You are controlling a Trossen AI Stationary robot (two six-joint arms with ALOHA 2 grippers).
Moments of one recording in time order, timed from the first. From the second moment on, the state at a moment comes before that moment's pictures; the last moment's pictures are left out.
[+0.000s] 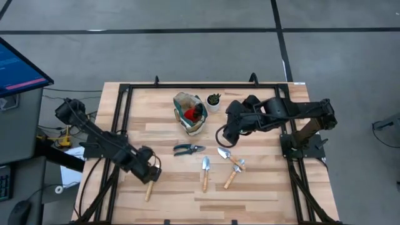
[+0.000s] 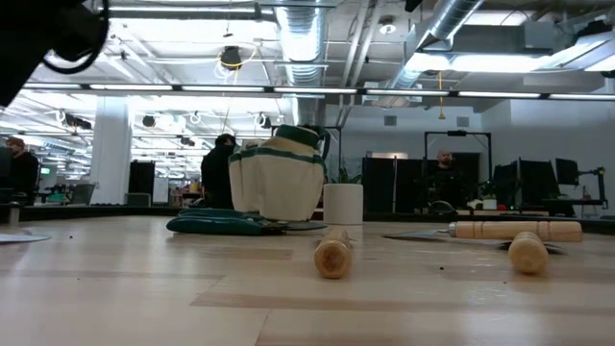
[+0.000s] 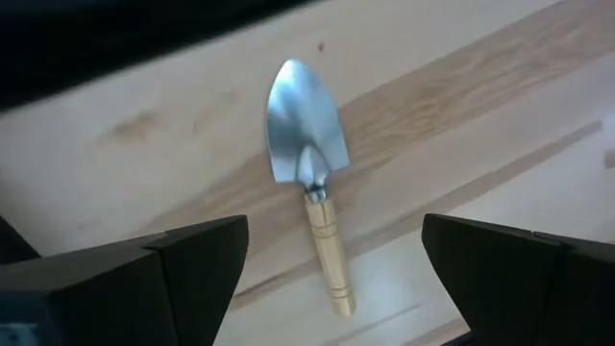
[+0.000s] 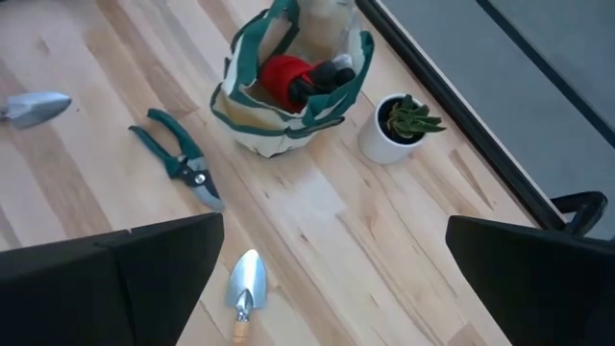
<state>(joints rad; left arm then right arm) -0.65 1.35 0.93 -0.96 -0.08 -1.80 0.22 1.65 1.95 -1.47 0.55 0.67</state>
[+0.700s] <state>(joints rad) -0.77 1.56 0.93 -0.75 -0.05 -1.95 0.30 1.65 1.95 -1.47 0.54 0.67</state>
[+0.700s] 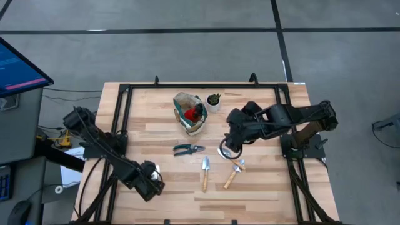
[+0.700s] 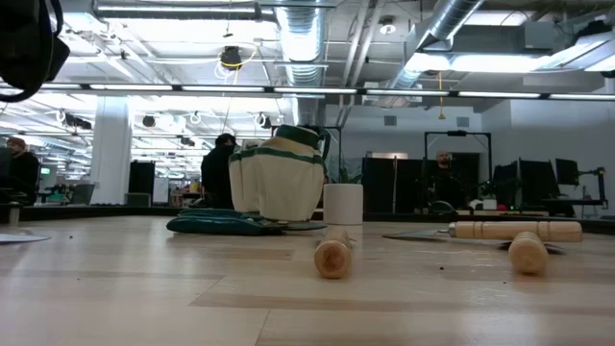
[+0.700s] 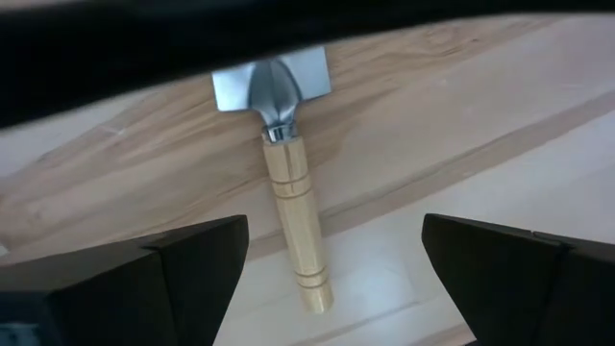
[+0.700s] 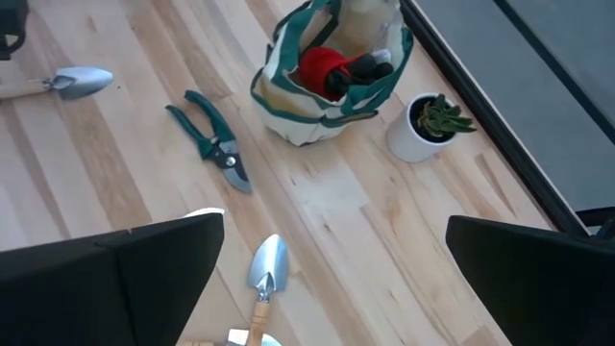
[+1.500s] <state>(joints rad) -0.79 1.73 0.94 -0.73 0.04 -1.91 0.35 1.65 1.95 -1.47 0.55 0.68</state>
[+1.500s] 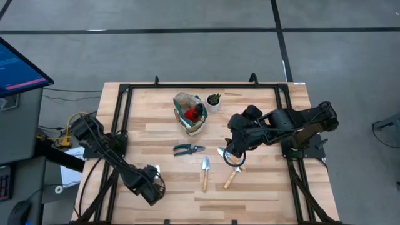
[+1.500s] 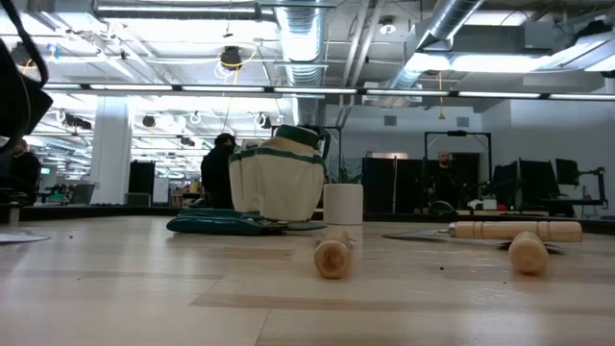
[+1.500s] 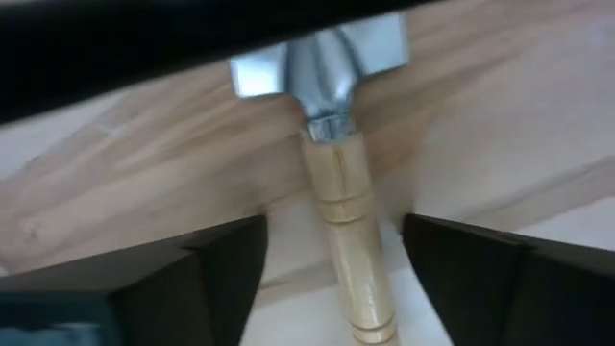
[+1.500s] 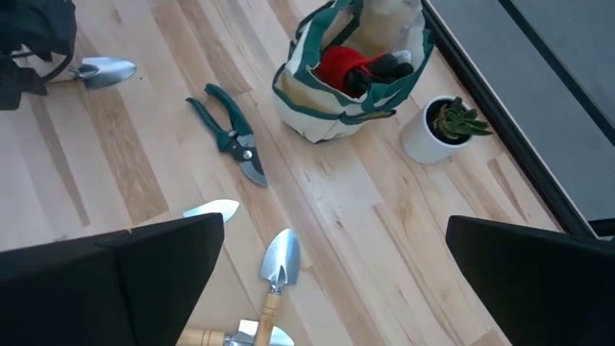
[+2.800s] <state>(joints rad) -0.56 0.96 0.93 -0.65 -0.14 -1.89 0.38 1.66 1.95 -1.01 0.55 0.02</state>
